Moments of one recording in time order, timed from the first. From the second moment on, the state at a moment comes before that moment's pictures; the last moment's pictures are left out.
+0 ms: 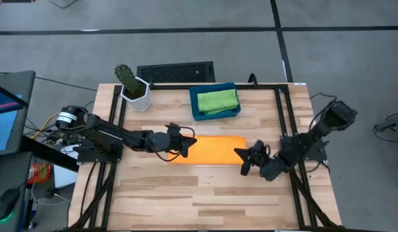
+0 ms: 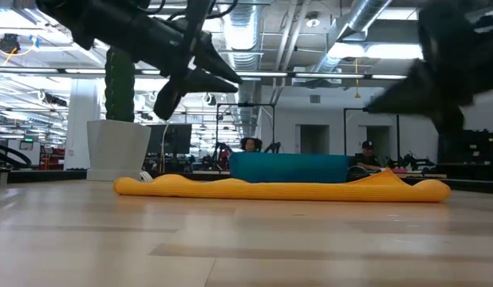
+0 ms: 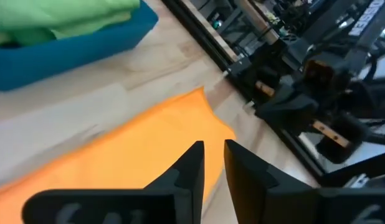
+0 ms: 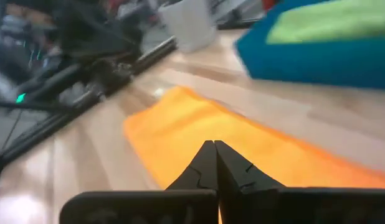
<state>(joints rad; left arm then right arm) -0.15 1.47 0.66 0.47 -0.39 -0.90 0.66 1.36 0.34 0.46 1.04 0.90</state>
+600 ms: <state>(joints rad) -0.25 1.84 0.66 0.54 -0.50 -0.93 0.80 1.81 0.32 0.54 1.25 1.47</state>
